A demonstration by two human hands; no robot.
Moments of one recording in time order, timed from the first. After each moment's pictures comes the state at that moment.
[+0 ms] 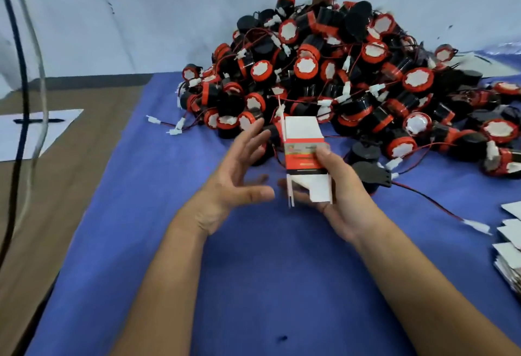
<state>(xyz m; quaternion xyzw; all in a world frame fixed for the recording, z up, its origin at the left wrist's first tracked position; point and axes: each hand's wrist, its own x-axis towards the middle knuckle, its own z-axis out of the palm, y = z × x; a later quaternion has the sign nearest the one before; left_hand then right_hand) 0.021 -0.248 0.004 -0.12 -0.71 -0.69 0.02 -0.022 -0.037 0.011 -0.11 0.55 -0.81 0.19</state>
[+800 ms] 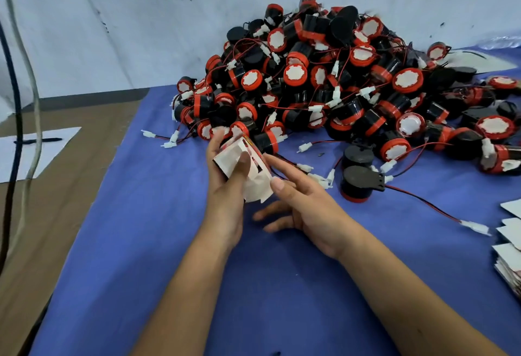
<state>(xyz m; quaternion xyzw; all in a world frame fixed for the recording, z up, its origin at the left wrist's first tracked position) 0.010 -0.200 0.005 0.05 -0.56 -0.79 0.22 -0.016 -0.049 0.001 -0.21 0.54 -0.77 0.28</state>
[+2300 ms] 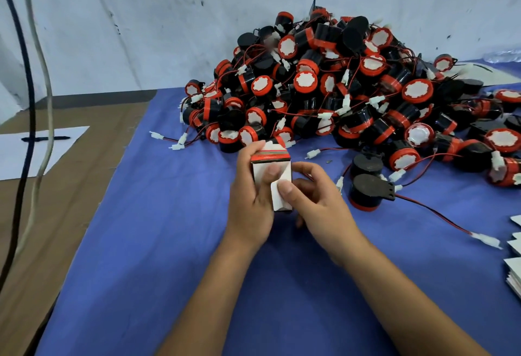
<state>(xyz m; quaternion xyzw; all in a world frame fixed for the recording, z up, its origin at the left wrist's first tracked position) 0.017 -0.186 0.009 0.01 -0.73 -0.62 0.29 -0.010 -0.055 0.000 -0.20 0.68 -0.70 0.09</state>
